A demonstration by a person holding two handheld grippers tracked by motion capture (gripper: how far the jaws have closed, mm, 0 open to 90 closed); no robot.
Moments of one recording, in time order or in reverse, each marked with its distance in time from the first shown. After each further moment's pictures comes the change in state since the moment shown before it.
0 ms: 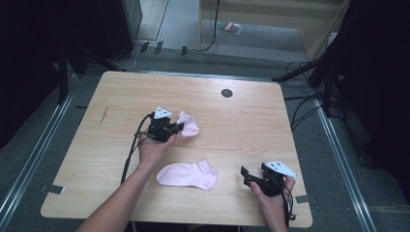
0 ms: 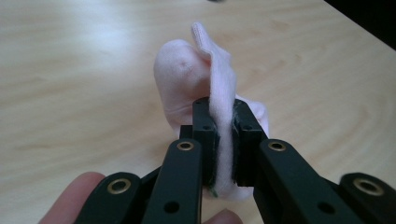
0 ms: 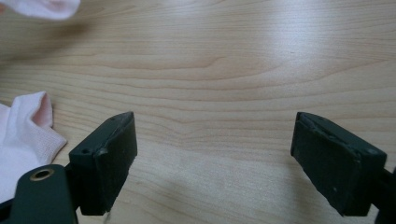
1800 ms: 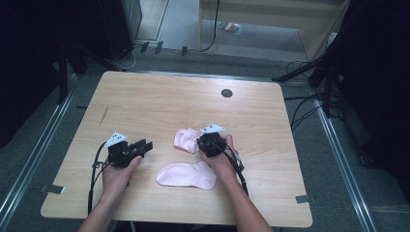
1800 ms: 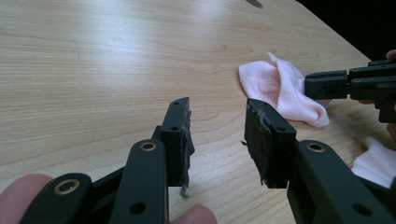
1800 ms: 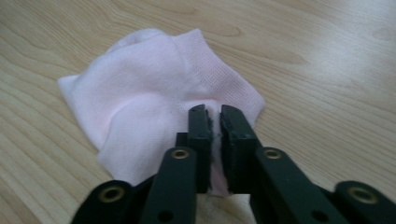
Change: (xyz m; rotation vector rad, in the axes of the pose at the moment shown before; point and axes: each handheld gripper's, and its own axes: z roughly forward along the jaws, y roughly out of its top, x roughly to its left) left arm 0.062 -0.088 -0.081 -0.143 0.020 -0.167; right arm 0.126 0.070 0.136 0.184 0.120 -0.355
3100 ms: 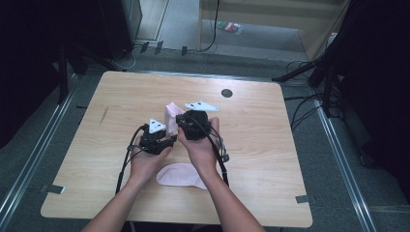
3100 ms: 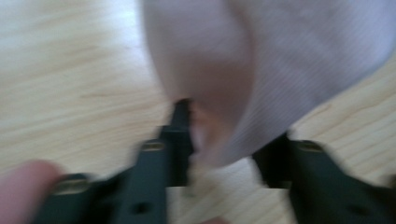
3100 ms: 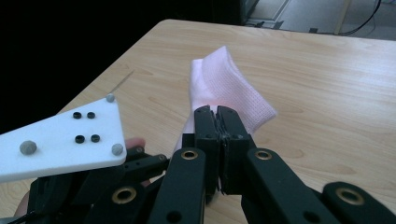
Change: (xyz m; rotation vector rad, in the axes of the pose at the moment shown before) left arm -0.070 0.040 0.062 0.132 0.134 0.256; right arm 0.058 0.096 -0.073 -0.202 0.103 0.198
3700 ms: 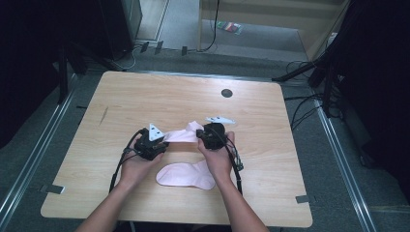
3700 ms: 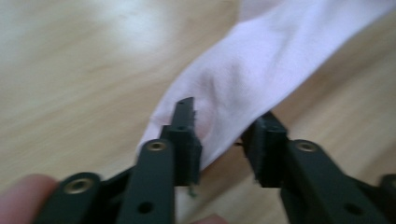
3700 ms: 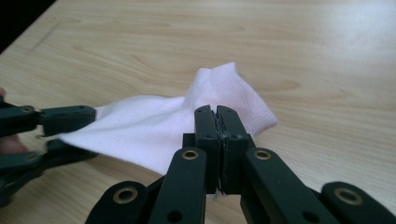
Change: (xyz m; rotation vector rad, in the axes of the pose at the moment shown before) left arm 0.012 -0.018 -0.004 0.101 -0.015 0.183; right arm -0.073 -0.062 0.023 0.125 -0.069 0.104
